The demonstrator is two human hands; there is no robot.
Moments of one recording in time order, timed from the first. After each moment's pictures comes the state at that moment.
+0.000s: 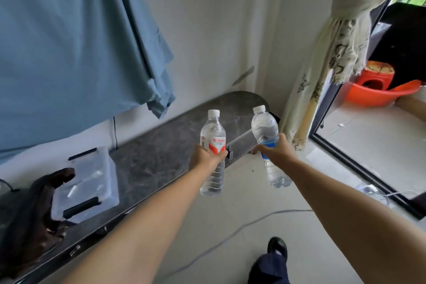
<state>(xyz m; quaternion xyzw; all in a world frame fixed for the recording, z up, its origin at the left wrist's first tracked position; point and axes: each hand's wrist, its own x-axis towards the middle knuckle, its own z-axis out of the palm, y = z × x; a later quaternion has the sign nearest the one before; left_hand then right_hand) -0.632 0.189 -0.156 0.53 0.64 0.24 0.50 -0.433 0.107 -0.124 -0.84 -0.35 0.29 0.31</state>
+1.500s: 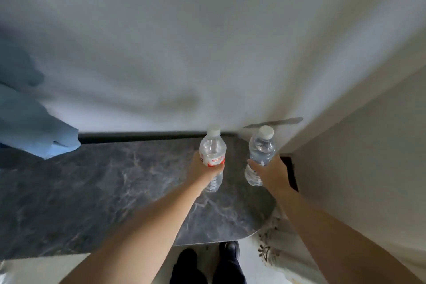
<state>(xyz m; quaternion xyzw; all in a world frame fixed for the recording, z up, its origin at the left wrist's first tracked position) -0.245 0.751 -0.315 0.31 0.75 0.31 0.49 -0.058 0.780 -0.298 -0.73 -0.50 0.42 0.19</state>
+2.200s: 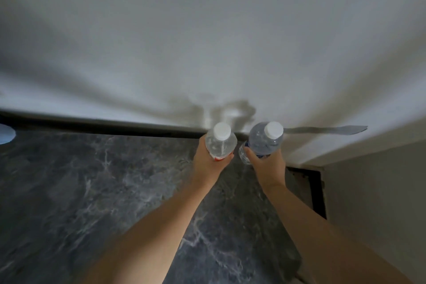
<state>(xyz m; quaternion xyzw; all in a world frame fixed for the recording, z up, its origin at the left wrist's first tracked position) -0.241 0.857 -0.482 0.35 0.72 0.43 0.42 -0.098 0.896 -0.476 -0.68 -0.50 0.45 0.29</state>
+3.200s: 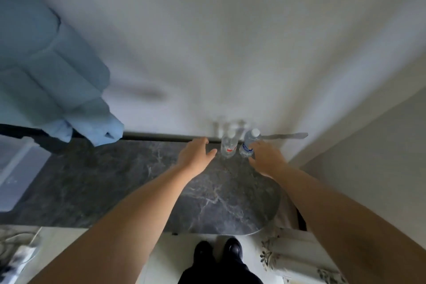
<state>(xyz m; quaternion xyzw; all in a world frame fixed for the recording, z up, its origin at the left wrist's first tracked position) -0.301 0.722 -0.188 0.56 0.77 0.09 0.29 -0.098 0.787 -0.193 -0.55 -0.80 0.20 -0.10</state>
